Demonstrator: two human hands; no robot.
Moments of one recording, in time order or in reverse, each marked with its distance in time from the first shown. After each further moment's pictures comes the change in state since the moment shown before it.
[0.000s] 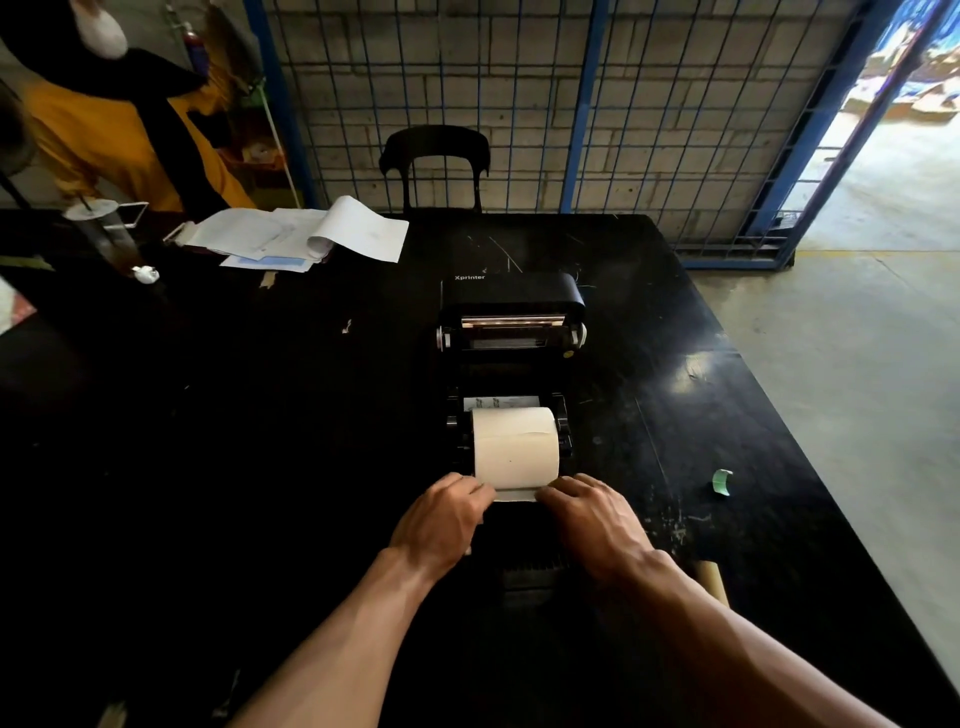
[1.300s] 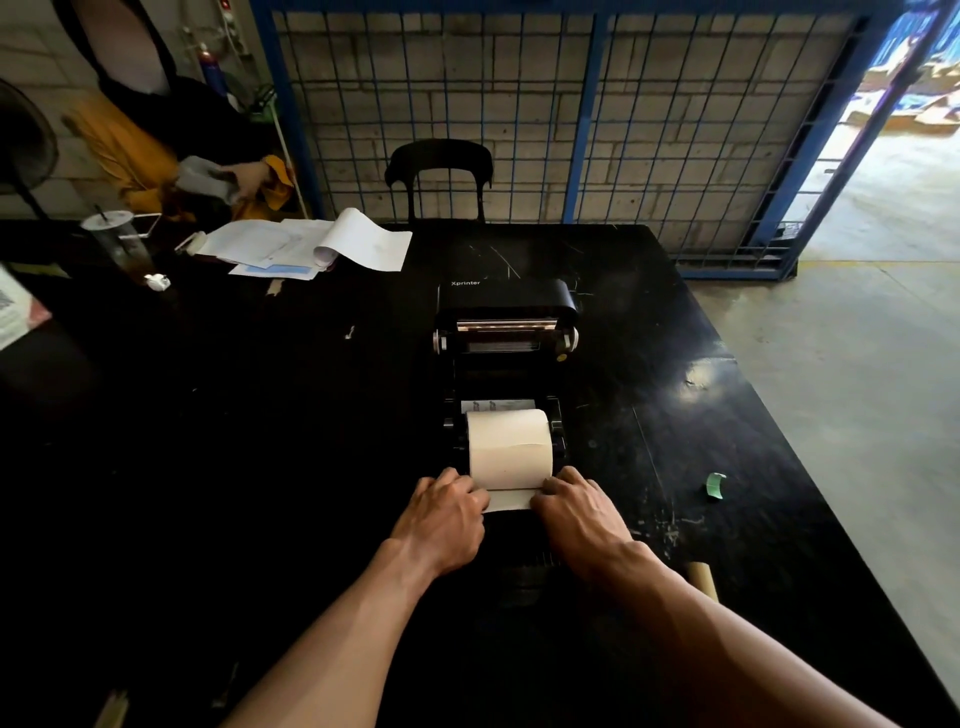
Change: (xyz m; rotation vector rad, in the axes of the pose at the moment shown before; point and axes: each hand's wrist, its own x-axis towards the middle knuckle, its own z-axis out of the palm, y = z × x) left_hand 0.006 0.004 0.007 0.127 -0.162 -0.109; right_hand 0.006 -0.004 0.001 -0.062 -0.097 0.029
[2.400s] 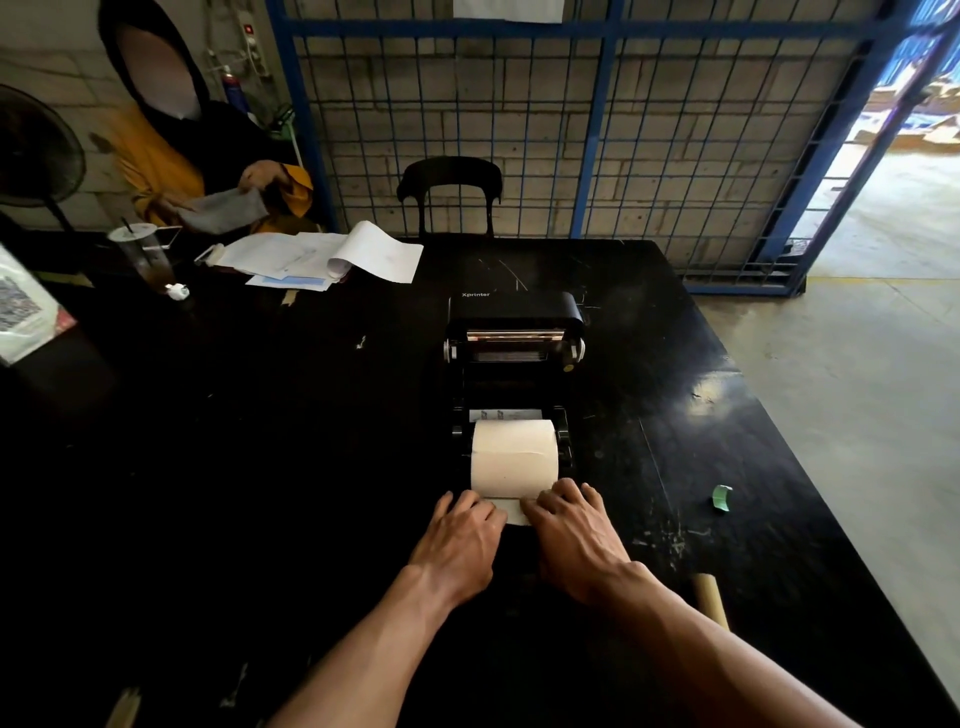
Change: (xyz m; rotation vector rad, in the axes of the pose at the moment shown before) left_hand -0.017 0.023 -0.001 0.008 -0.003 0.007; right_hand -0.010 -0.012 0.005 -0.017 -0.009 -0.034
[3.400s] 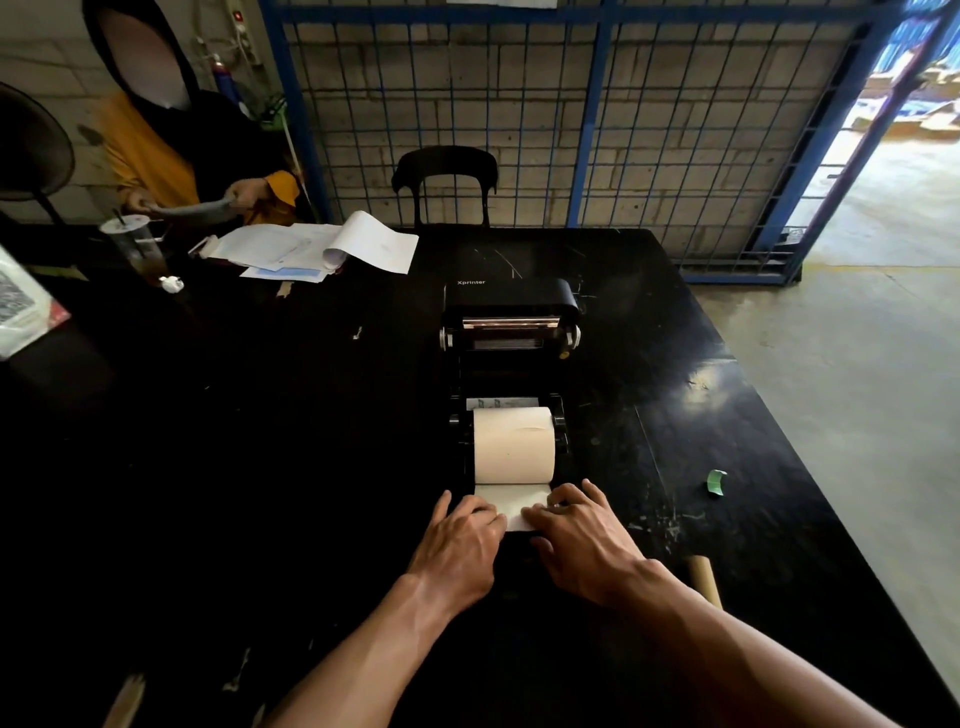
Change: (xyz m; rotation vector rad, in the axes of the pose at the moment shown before) left_hand -0.020 0.008 0.005 -0.050 0.003 0.006; right_hand -0.016 0.011 0.011 0.064 -0.009 -0.070
